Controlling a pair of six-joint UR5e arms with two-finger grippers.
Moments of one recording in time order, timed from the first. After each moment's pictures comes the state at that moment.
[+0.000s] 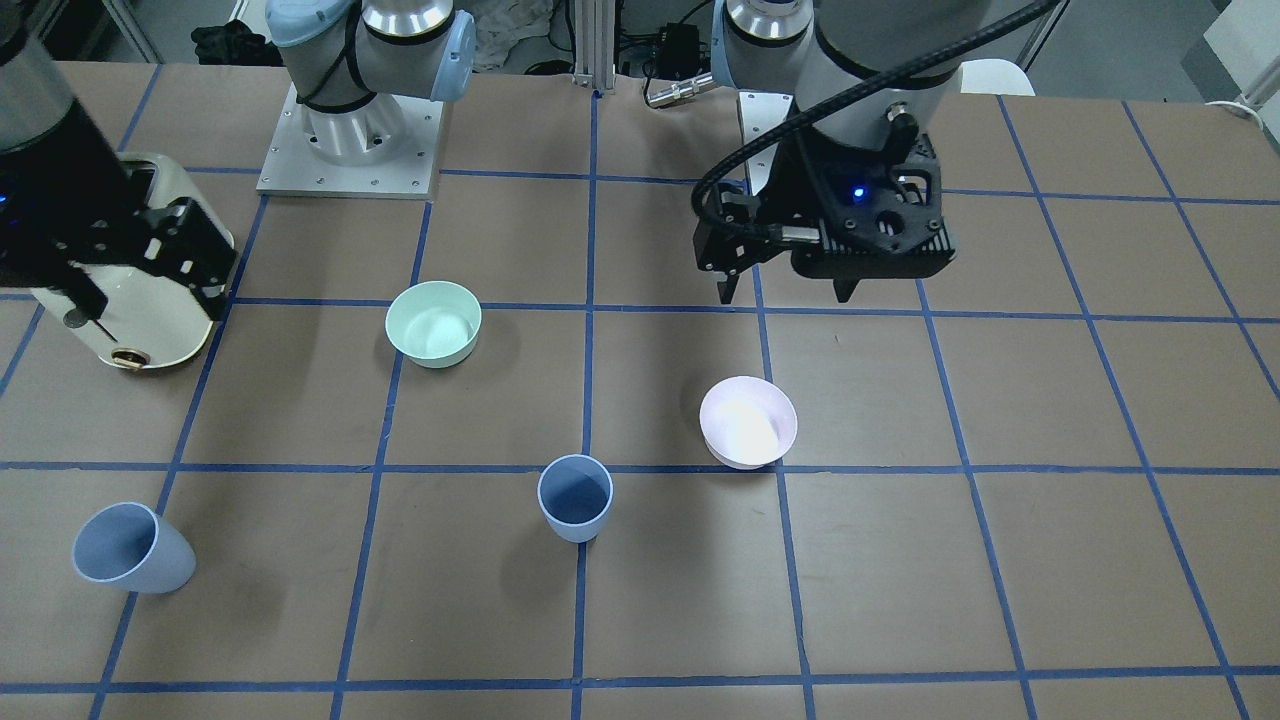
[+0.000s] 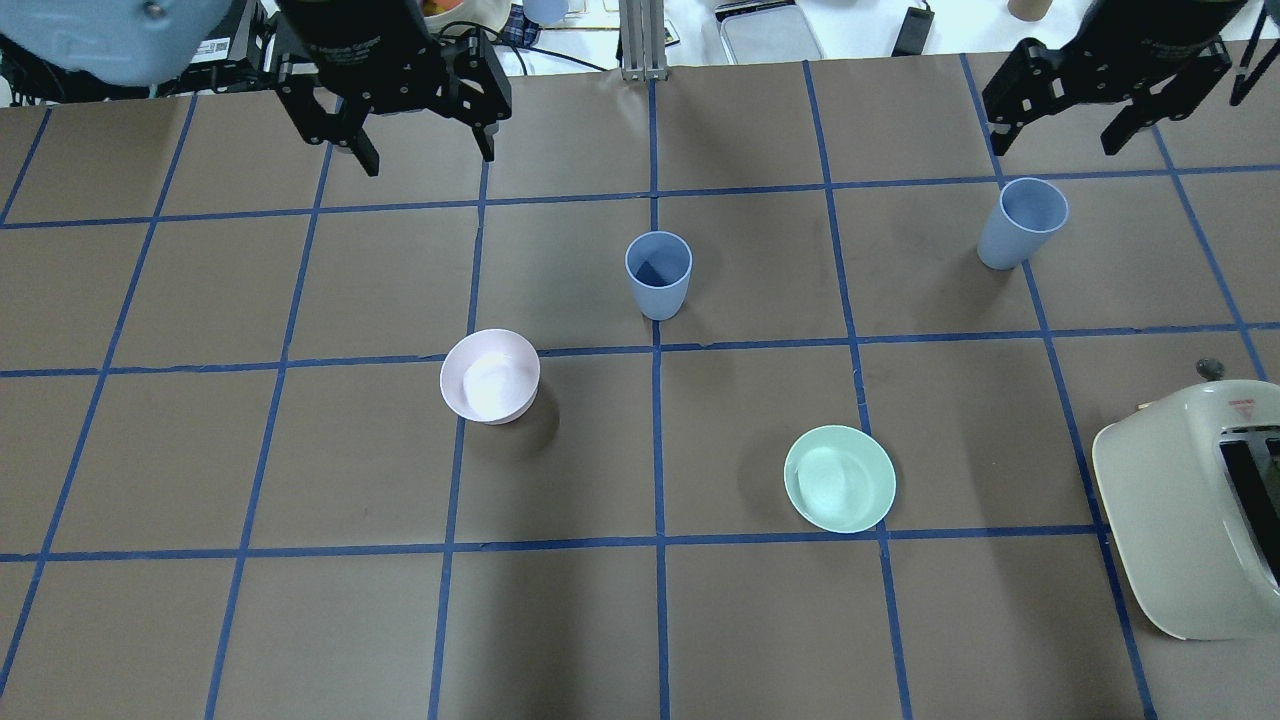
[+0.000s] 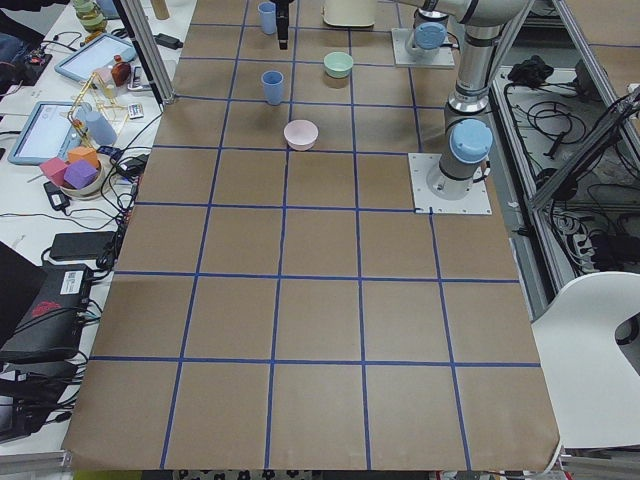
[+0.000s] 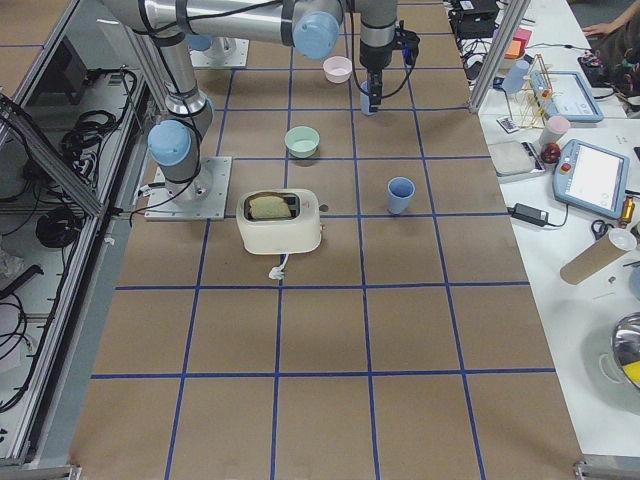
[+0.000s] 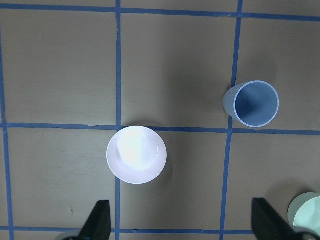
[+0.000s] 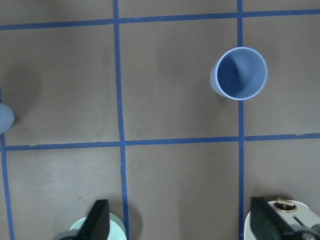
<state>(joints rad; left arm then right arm) -1.69 -1.71 -1.34 -1.61 1.55 -0.20 1.34 -1.44 1.47 -1.67 -1.54 -0.18</state>
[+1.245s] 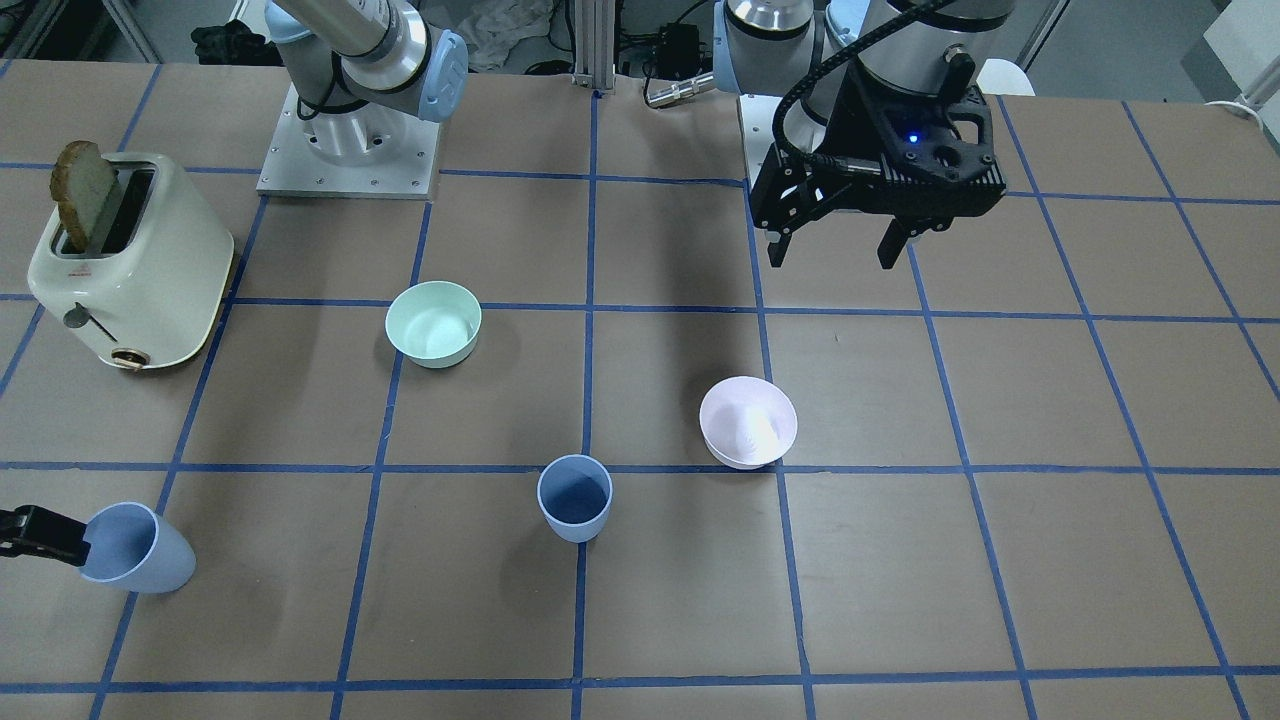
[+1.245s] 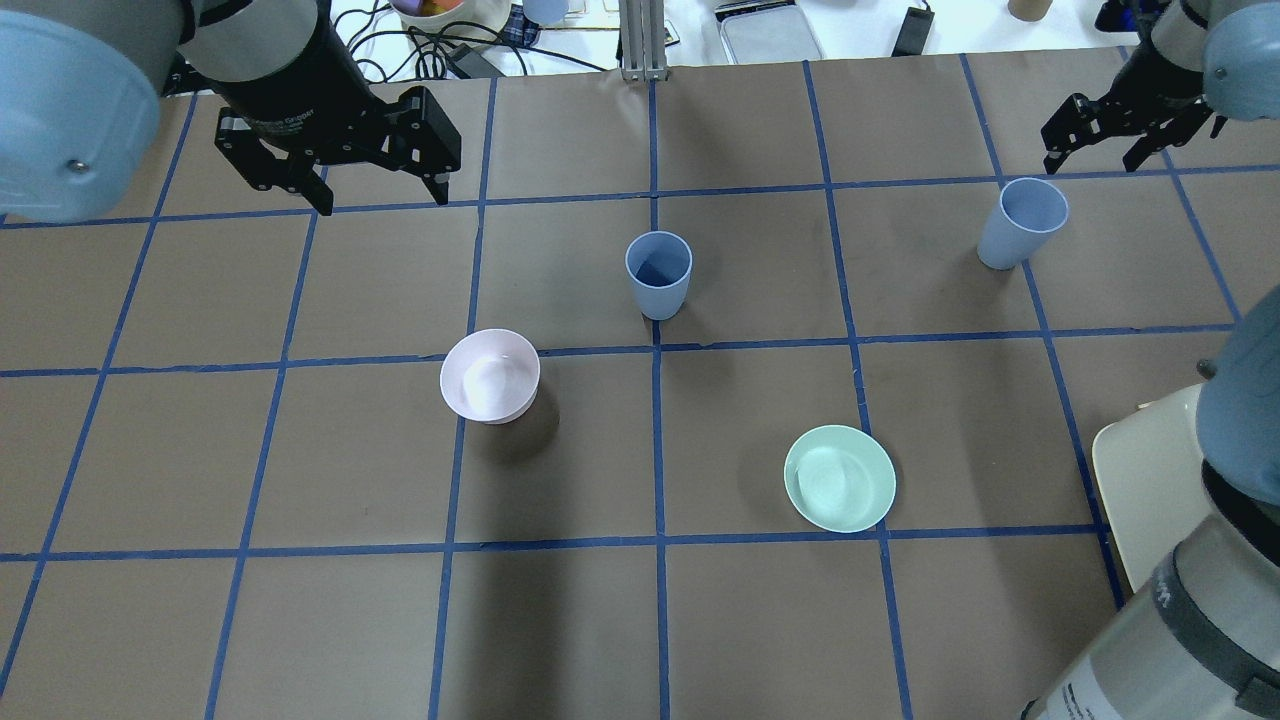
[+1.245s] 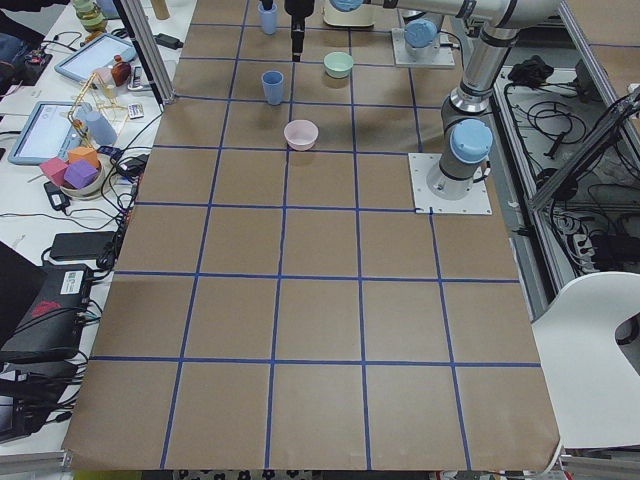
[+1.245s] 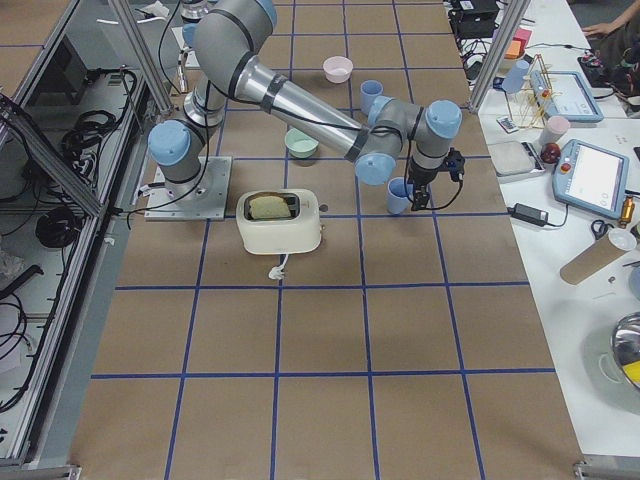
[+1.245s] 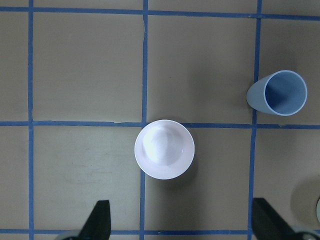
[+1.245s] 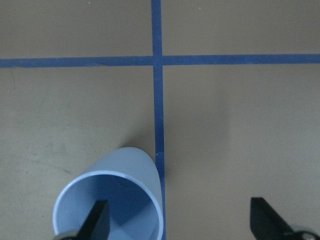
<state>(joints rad) -1.65 -1.59 -1.50 -1.54 1.55 -0.11 1.18 -1.01 1.37 -1.90 -1.53 -0.39</state>
